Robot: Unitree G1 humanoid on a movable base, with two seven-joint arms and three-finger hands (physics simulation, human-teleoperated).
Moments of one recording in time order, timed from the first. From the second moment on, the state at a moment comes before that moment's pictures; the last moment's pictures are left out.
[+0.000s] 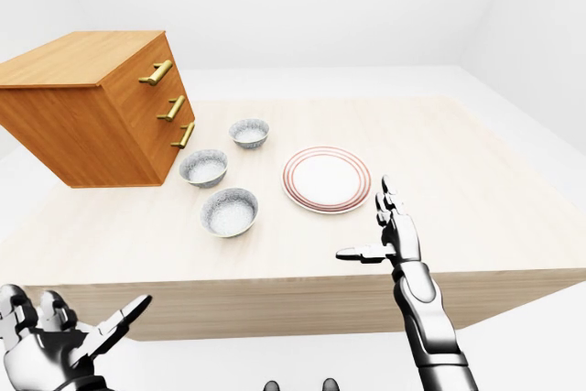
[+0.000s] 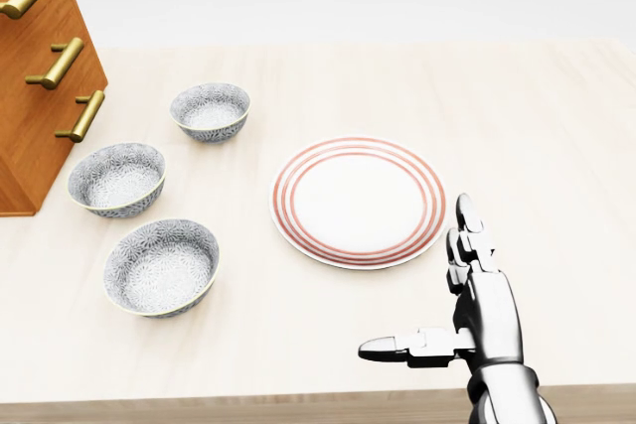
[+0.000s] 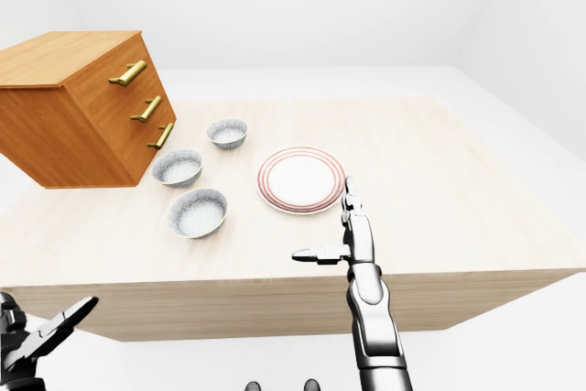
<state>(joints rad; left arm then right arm) 0.34 -0.13 0.65 -0.29 -0.27 -0.09 0.02 -0.01 -0.02 -0.04 0.02 0.00 -0.01 0.02</state>
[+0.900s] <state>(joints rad) 0.25 0.02 0.71 0.05 -0.32 -0.03 0.46 -0.02 -0.02 -0.04 0.02 -0.03 0.03 0.00</state>
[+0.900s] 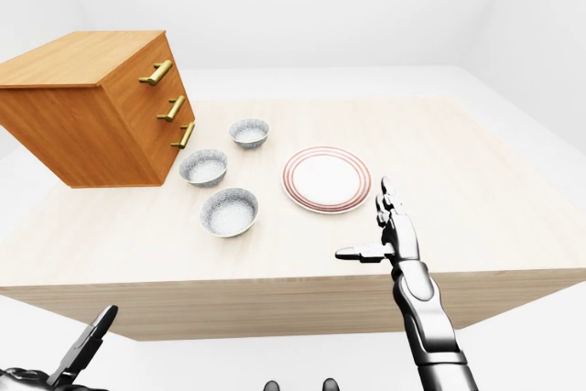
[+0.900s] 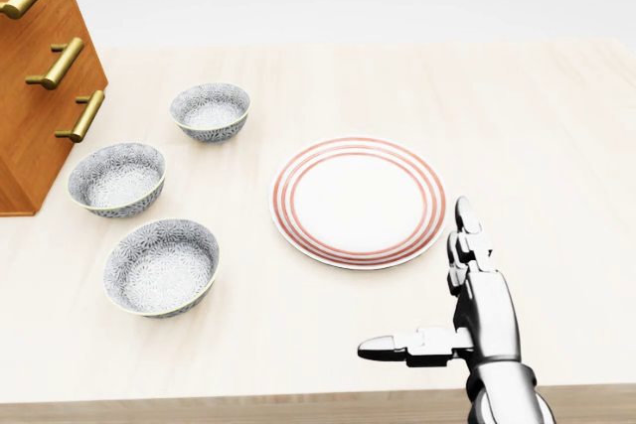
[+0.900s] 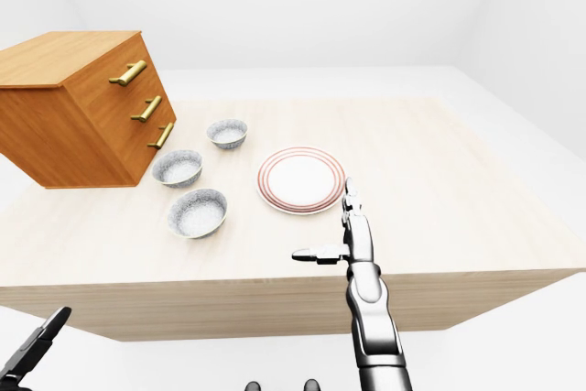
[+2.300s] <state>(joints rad) 0.25 0.03 0.71 0.05 -0.32 -0.01 0.46 0.01 -0.02 -0.02 -0.08 -0.08 0.08 -0.01</state>
